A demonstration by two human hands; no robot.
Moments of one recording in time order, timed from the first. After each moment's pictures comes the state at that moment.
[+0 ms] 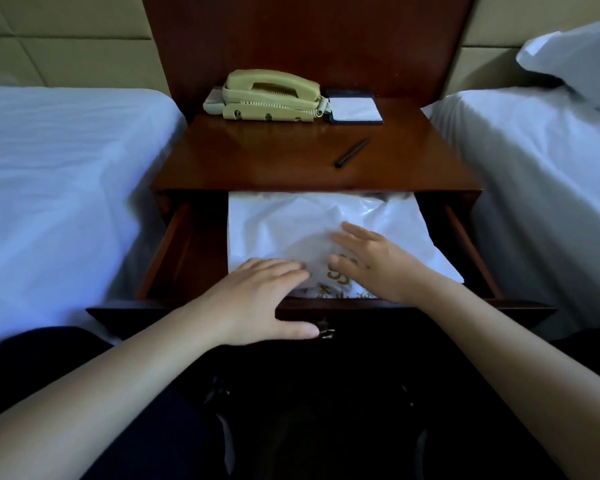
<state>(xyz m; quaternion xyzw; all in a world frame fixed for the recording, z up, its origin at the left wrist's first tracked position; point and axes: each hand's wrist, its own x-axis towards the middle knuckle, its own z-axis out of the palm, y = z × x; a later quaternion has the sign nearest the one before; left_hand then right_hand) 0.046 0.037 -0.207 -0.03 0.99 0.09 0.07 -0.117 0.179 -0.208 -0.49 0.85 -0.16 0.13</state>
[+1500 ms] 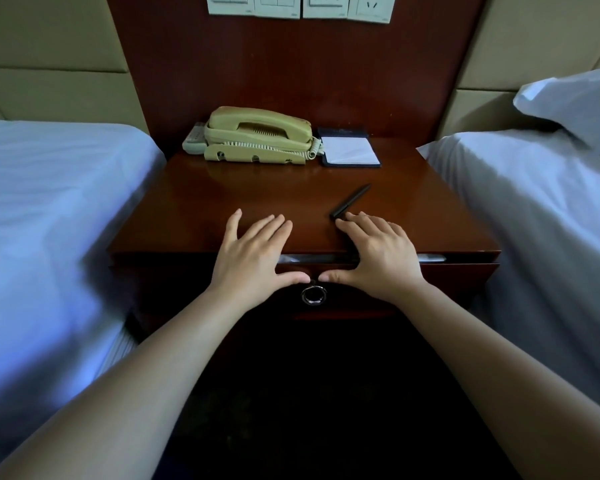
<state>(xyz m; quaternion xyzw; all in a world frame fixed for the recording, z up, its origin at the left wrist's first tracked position) -0.087 -0.055 -0.225 -0.13 0.98 -0.06 -0.14 -0.223 0.109 -0.224 -0.48 0.85 -0.10 -0.19</state>
